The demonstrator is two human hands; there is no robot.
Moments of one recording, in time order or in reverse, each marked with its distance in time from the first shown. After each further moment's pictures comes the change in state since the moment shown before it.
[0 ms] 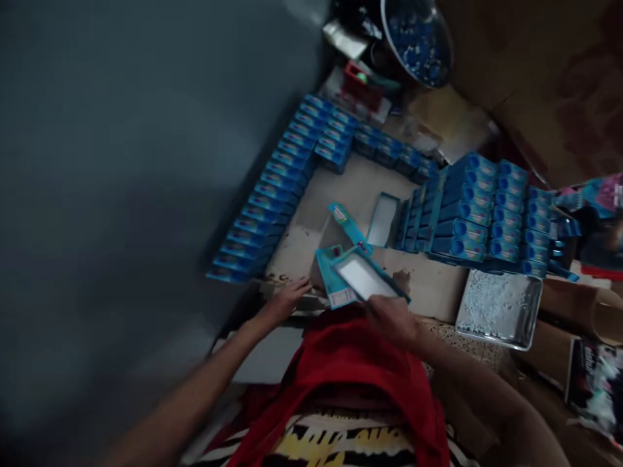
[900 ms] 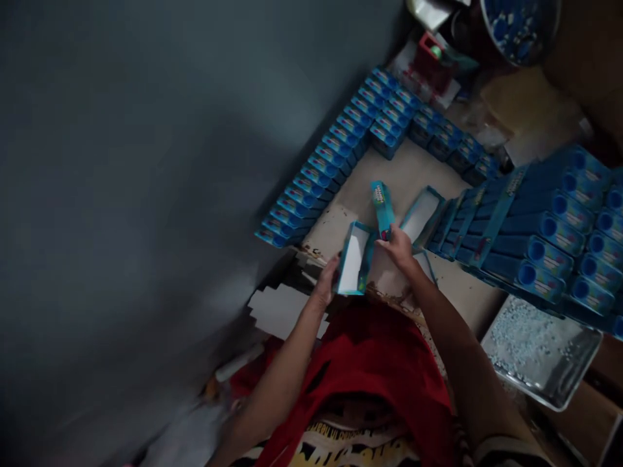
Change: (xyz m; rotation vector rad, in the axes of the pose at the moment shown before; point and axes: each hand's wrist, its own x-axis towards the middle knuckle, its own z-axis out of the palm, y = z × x) left_hand 0.008 0.073 0.044 -1.393 0.314 -0.716; right_hand 0.222 0.032 0.047 0.291 0.194 0.081
